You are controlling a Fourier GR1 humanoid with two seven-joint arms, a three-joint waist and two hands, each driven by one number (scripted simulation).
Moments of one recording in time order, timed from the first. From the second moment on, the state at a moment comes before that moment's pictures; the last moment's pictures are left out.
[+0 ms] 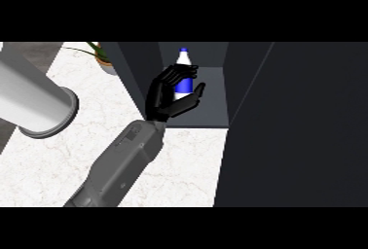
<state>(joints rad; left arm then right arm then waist) -0.75 0.01 -0.39 -0.80 0.63 0.31 -0.56 0.36 -0.26 0.40 -2.49 -0.02 -0.02 0.14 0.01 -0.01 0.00</state>
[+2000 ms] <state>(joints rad) 0.28 0.49 -0.33 -1.82 0.65 0.19 -0.54 -0.33 -0.19 0.89 -2.32 0.20 -0.27 0.67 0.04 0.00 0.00</state>
